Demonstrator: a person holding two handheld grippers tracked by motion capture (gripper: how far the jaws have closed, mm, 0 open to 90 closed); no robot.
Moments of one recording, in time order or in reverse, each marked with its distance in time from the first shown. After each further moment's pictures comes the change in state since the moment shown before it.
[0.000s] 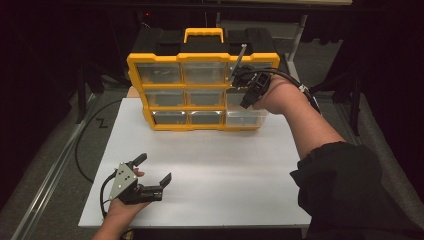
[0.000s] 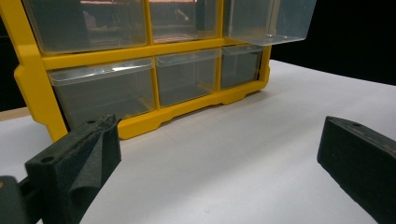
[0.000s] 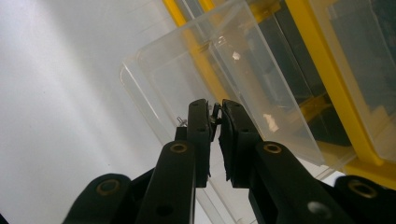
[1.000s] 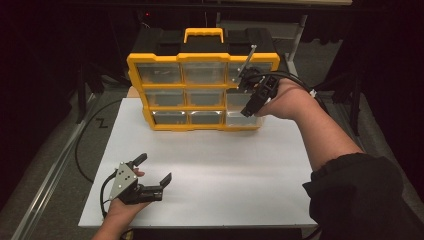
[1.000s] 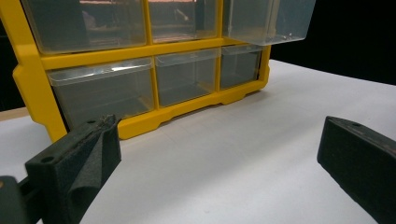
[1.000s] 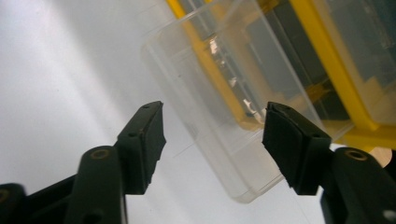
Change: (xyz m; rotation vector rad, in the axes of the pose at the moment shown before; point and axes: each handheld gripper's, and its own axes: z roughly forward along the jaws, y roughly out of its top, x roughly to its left) left arm 0.000 0.000 0.000 0.002 -0.004 0.003; right arm 0.012 -0.020 -0.018 -0.037 -0.007 0.022
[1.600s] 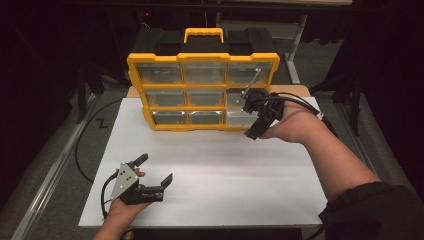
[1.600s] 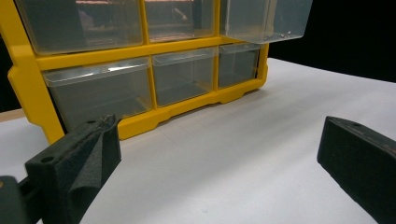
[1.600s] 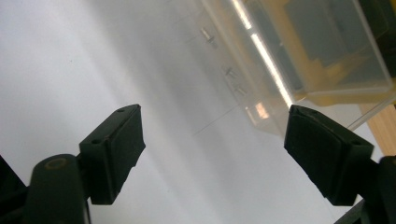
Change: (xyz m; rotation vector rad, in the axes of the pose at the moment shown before) left arm -0.002 0.000 0.001 0.002 -0.003 0.010; right arm 0.036 -0.033 0.007 0.016 -0.017 -0.010
